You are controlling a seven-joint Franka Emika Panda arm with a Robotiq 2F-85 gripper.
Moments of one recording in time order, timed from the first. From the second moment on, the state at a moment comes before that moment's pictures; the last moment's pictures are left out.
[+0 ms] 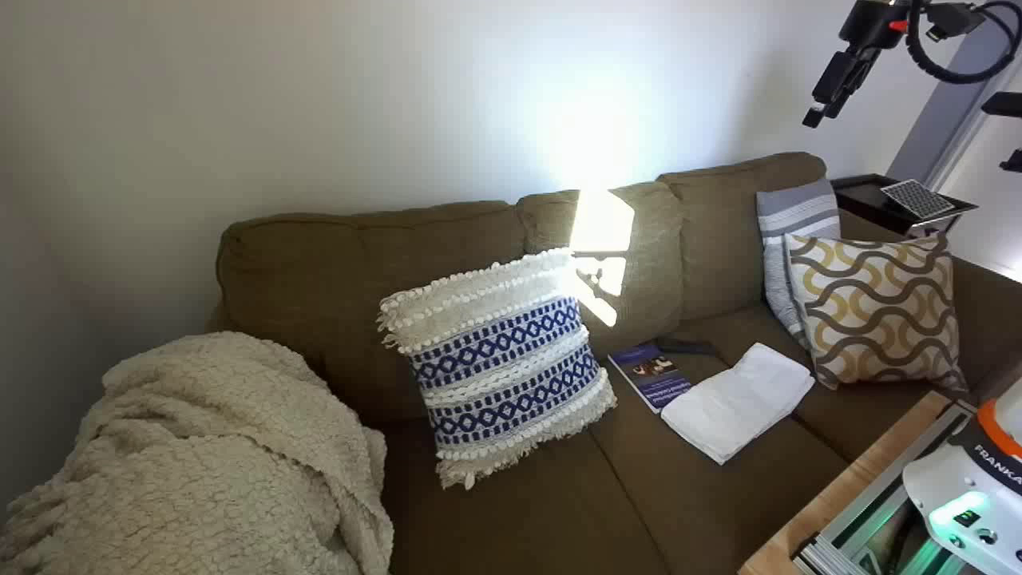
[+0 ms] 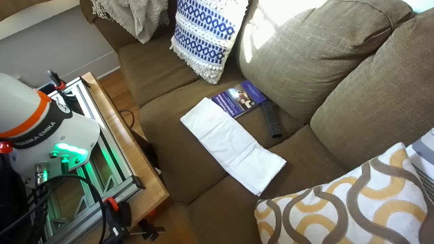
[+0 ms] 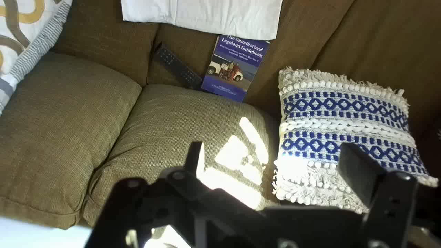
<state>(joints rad) -0.02 -0.53 -0.13 -2.25 -0.08 1.88 -0.33</state>
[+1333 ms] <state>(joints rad) -0.01 -0.17 -0.13 -2.26 0.10 2.05 -0.29</state>
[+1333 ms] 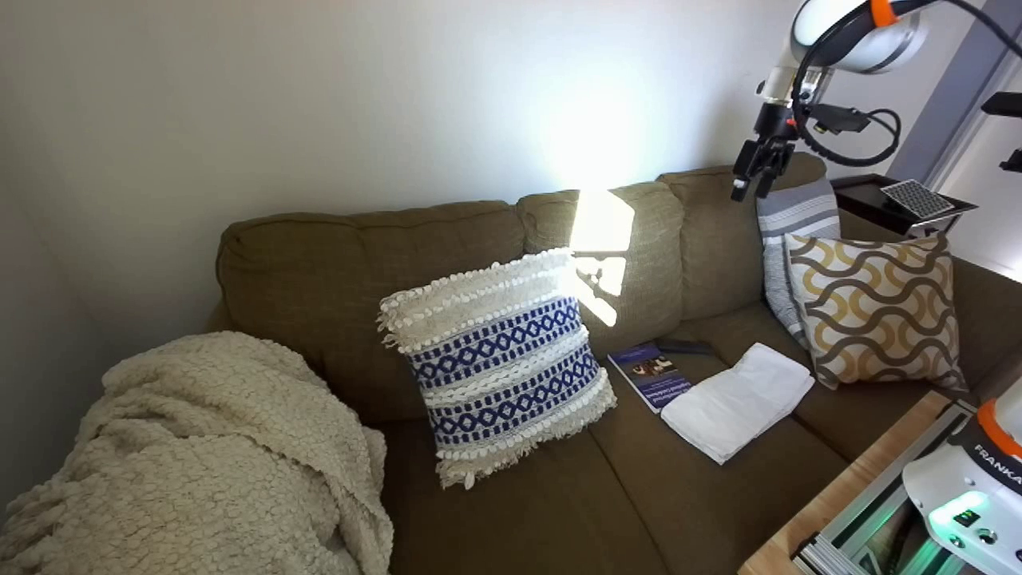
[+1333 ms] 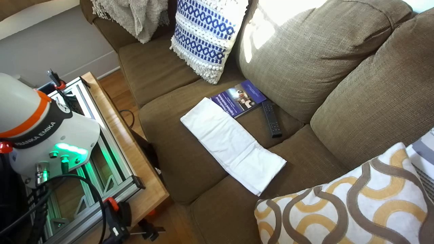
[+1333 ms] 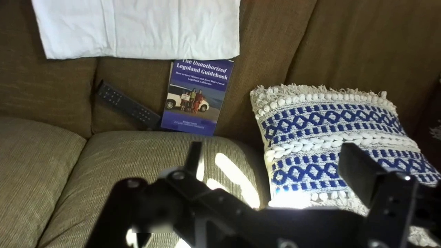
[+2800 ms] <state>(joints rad) -0.02 0.46 0.01 -2.09 0.31 2.15 -0.13</state>
